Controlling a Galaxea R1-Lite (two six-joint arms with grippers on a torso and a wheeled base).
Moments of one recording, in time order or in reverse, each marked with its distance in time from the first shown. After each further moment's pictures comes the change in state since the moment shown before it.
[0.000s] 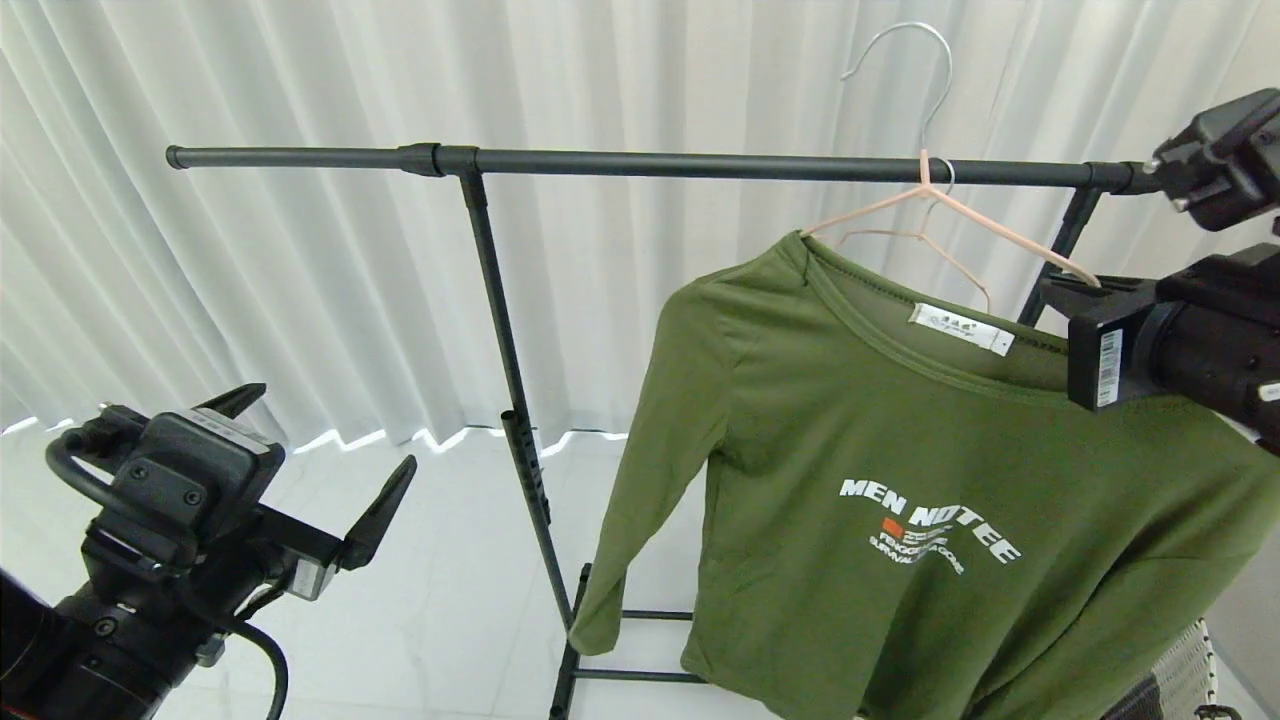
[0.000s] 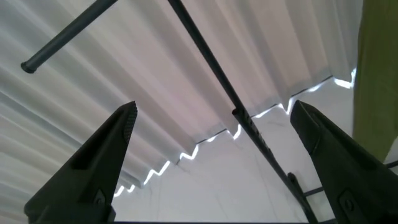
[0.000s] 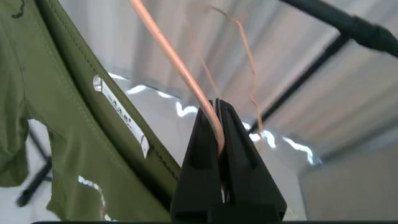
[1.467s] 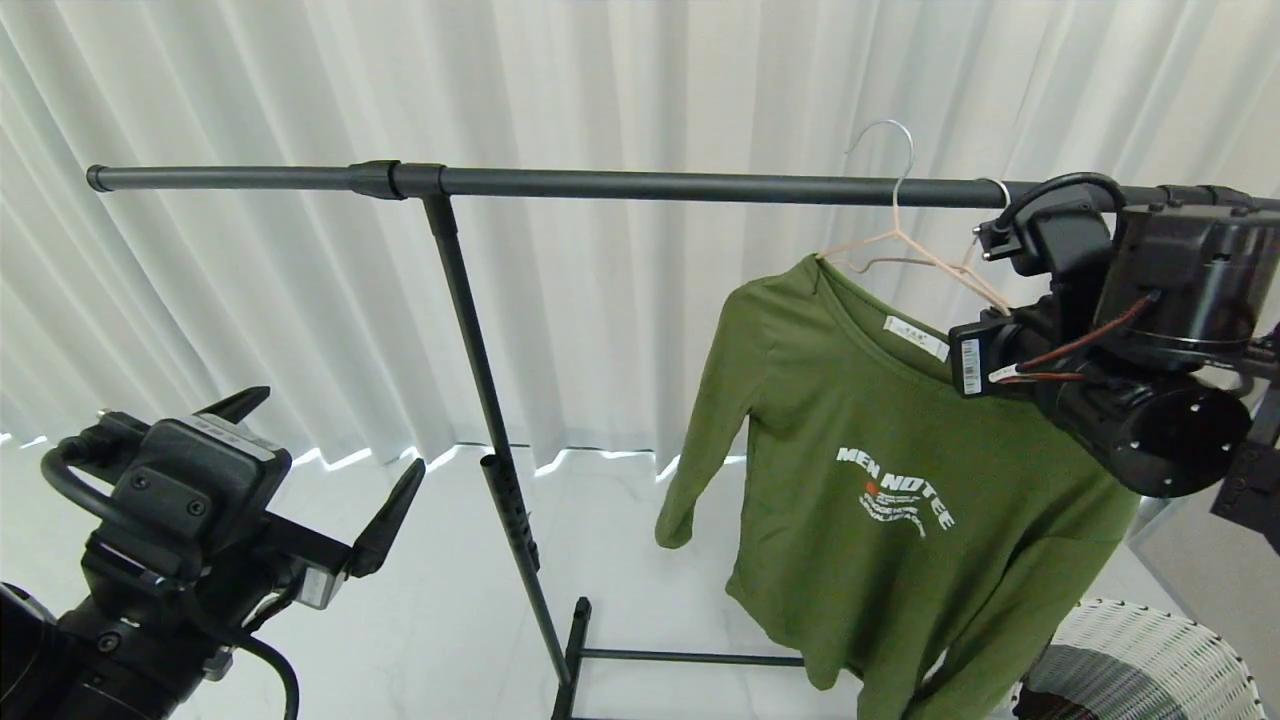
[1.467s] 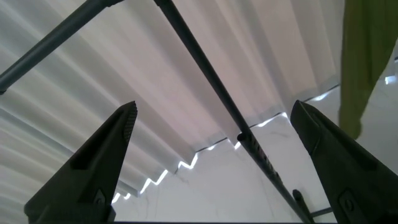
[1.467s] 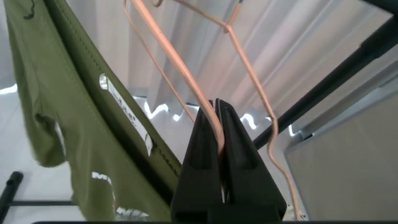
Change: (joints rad) left arm -0.088 -0.011 0.001 0.002 0.094 -0.001; right arm -0.103 0.294 -0.007 -0.261 -0.153 0.067
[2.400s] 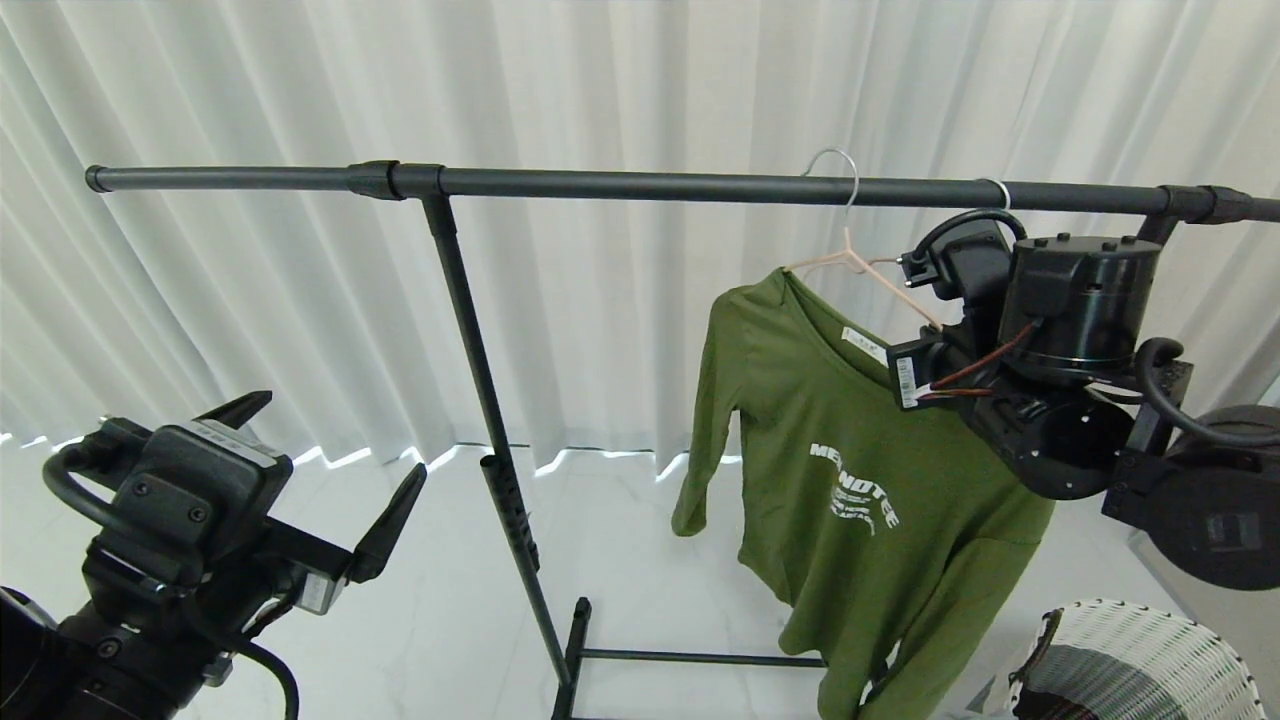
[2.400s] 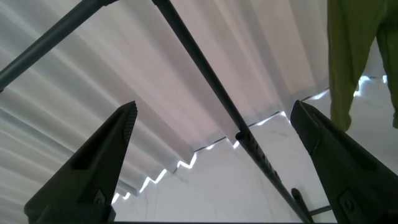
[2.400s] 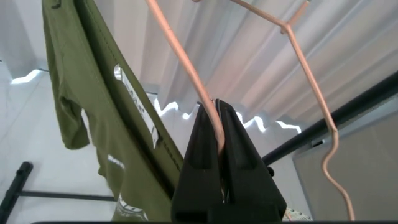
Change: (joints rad) left arm -0.004 -0.001 0.007 0.000 0.000 -0.001; right arm 0.044 0.120 -0.049 -0.041 0.007 -0.007
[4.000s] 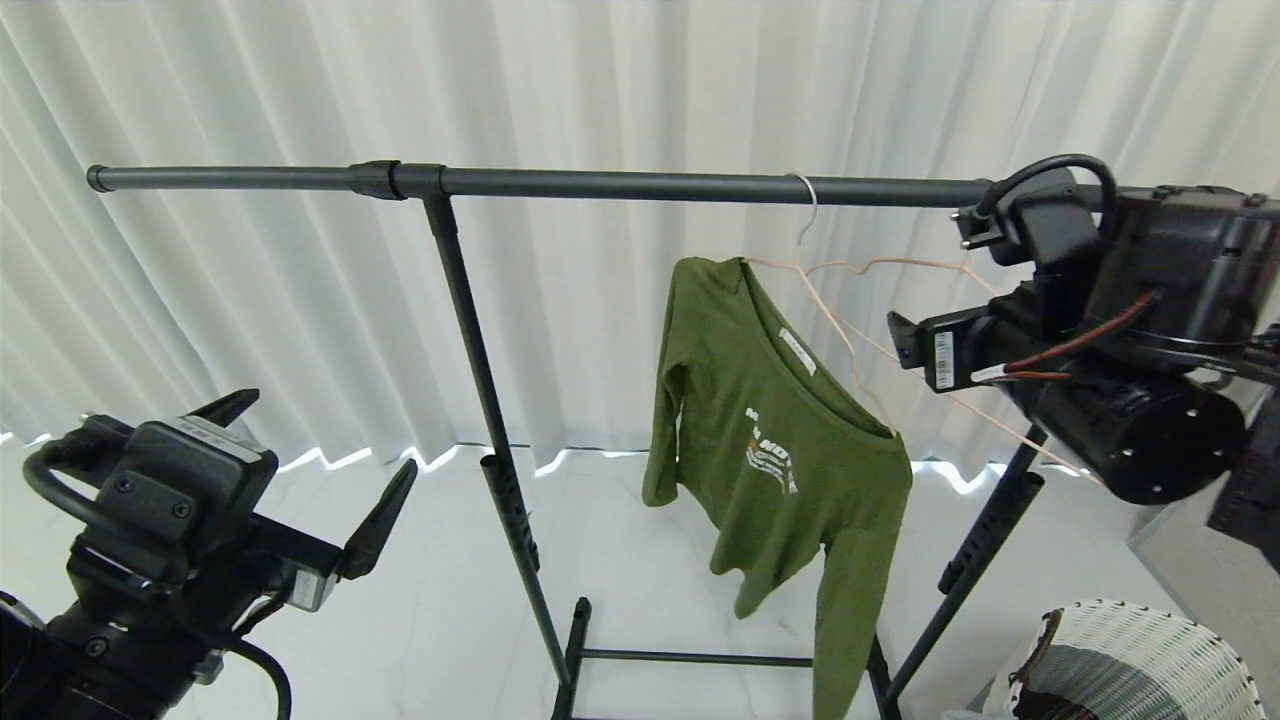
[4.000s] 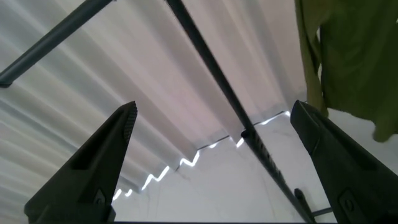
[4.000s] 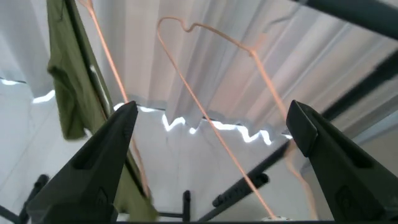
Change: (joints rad) left arm 0.021 -0.011 0.002 0.000 0.001 -0.007; right arm 0.038 -0.140 0.048 0.007 0.005 -0.011
